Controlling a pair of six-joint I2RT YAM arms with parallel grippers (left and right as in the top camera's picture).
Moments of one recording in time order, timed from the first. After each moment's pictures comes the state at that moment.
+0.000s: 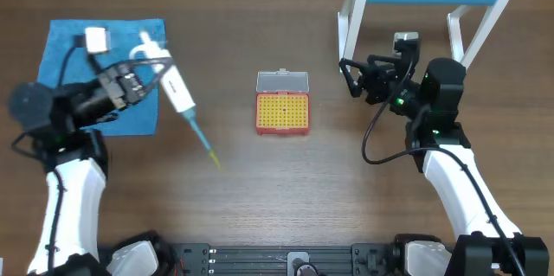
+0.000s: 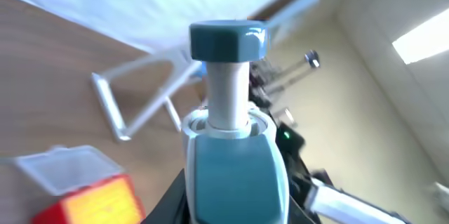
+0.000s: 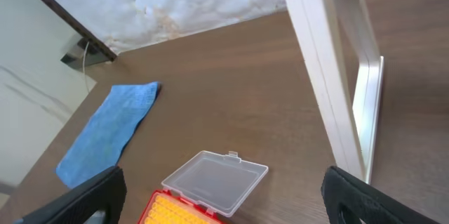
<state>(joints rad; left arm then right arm) 0.40 1.22 0.64 0.73 1.41 -1.17 -0.05 1.33 0.64 0.30 -0.70 0.34</state>
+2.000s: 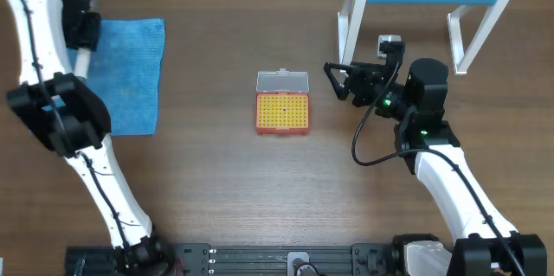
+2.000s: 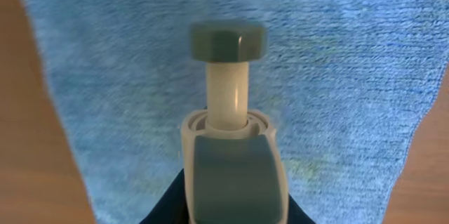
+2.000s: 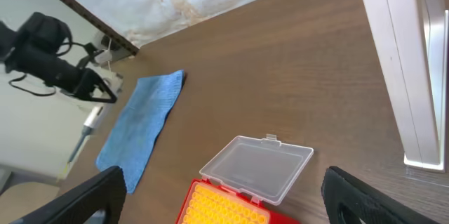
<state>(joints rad) 0.36 2.47 2.44 -1.47 -0.10 0.33 0.04 1.33 0.64 0.28 -0.70 0.48</state>
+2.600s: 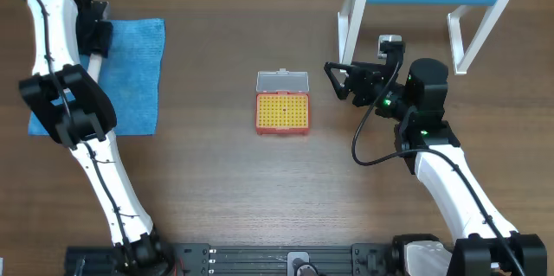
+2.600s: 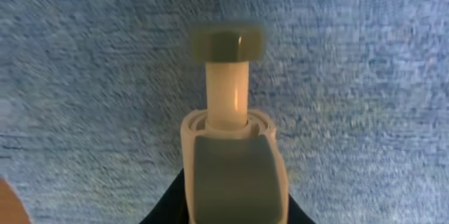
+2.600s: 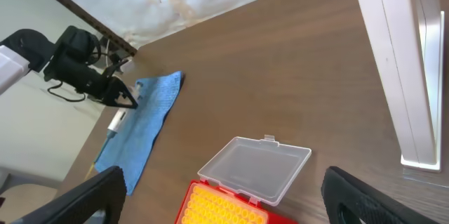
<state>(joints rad) 0.36 2.59 2.44 -1.36 -0.10 0.34 0.04 1.33 0.64 0.28 -0.69 0.48</state>
